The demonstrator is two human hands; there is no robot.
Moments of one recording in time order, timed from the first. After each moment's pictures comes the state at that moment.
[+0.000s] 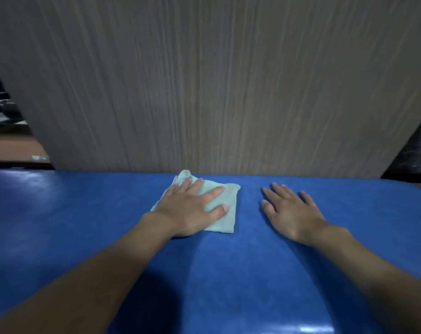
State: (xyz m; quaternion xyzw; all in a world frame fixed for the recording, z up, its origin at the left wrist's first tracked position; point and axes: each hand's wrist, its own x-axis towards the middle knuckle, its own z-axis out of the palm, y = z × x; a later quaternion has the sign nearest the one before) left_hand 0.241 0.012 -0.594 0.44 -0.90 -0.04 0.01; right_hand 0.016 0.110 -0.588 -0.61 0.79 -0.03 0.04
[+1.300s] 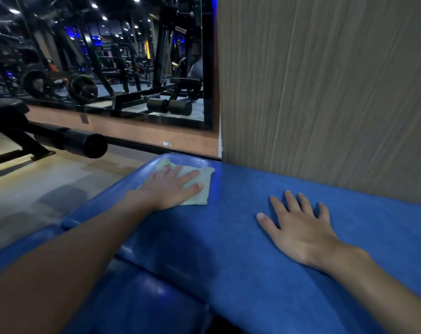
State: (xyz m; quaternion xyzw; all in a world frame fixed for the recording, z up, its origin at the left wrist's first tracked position) left_hand 0.639 -0.076 -0.589 0.68 -0.74 -0.03 0.00; right_hand 0.348 0.010 -0.596 -0.74 0.67 0.01 0.05
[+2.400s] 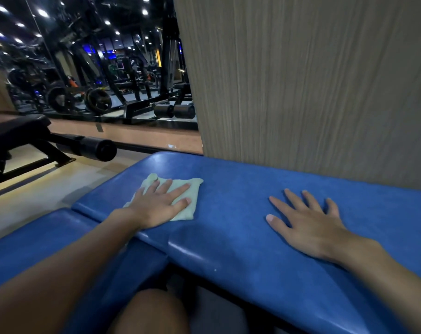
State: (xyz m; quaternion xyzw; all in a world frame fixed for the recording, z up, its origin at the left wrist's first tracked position) left_hand 0.579 0.030 -0.588 0.71 -0.70 -0.05 -0.04; right_hand 0.241 0.068 -0.588 -0.76 0.64 0.03 0.07
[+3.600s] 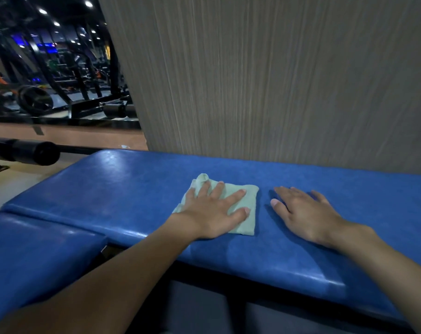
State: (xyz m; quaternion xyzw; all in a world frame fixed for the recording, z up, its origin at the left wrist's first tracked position) left_hand 0.332 0.105 -0.587 0.55 -0.84 -0.04 -0.04; right_hand 0.113 0.151 -0.576 -0.72 0.69 -0.05 0.07
